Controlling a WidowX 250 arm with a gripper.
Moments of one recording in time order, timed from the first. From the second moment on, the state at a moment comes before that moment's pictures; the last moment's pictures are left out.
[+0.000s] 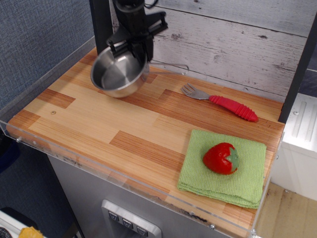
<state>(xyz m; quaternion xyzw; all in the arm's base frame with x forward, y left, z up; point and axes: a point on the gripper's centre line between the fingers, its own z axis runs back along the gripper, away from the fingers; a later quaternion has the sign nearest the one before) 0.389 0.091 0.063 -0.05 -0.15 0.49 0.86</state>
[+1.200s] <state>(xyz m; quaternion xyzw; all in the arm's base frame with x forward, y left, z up) 0.393 0.076 0.027 0.00 -0.14 0.49 0.86</state>
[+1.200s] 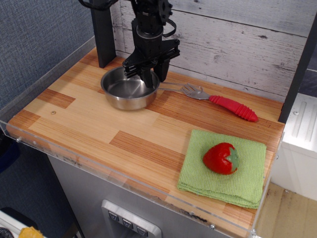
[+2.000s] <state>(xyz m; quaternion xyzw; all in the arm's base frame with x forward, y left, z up) 0.390 0.072 0.034 -0.01 -0.14 0.50 0.85</state>
